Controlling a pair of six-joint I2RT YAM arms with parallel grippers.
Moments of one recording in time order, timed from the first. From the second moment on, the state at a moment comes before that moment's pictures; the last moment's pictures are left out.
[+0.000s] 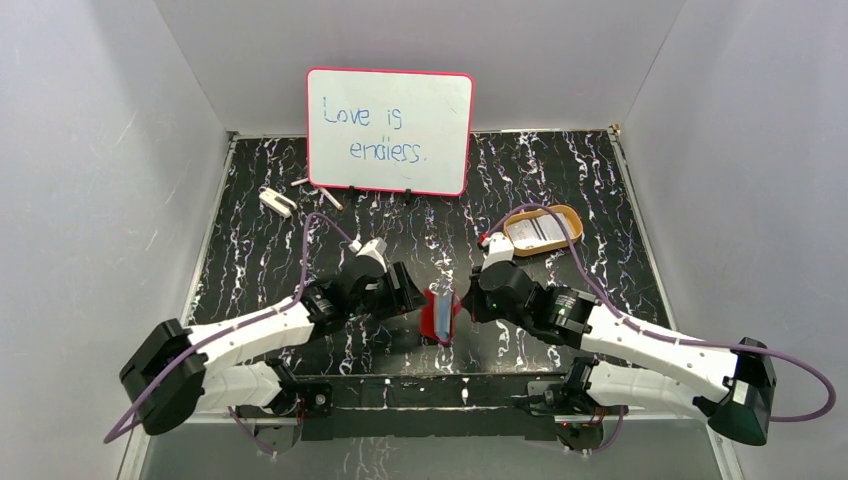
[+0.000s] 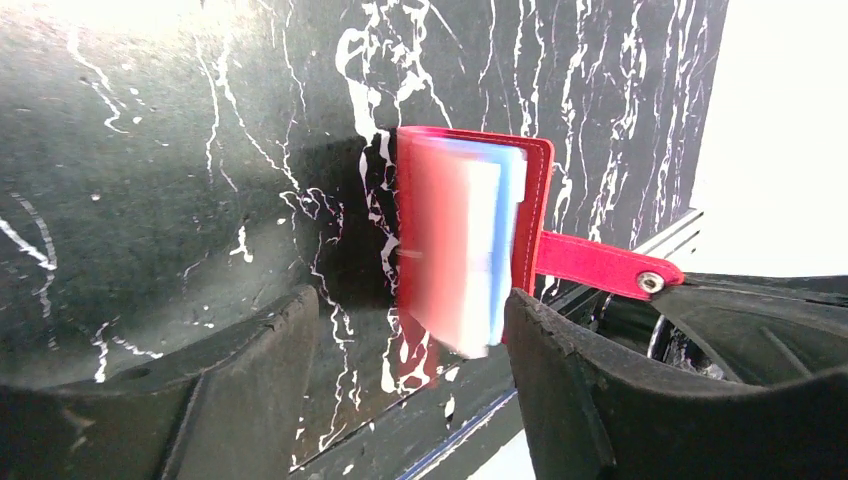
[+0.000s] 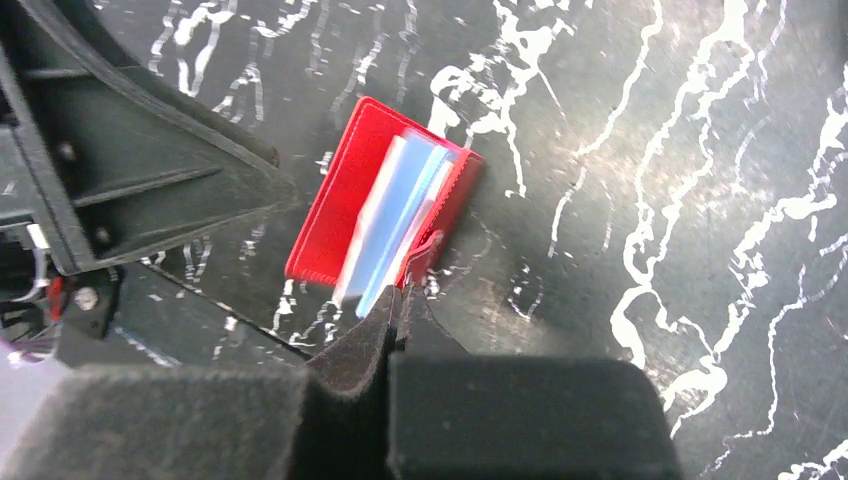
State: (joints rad) left arm -0.88 1.19 0.55 -0.05 0.02 -1.04; right arm 1.10 0.94 0.70 -0.50 0.30 0.70
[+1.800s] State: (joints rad) left arm -0.88 0.94 0.45 -0.28 -0.16 -0.99; right arm 1.14 1.22 0.90 -0.57 0.26 0.78
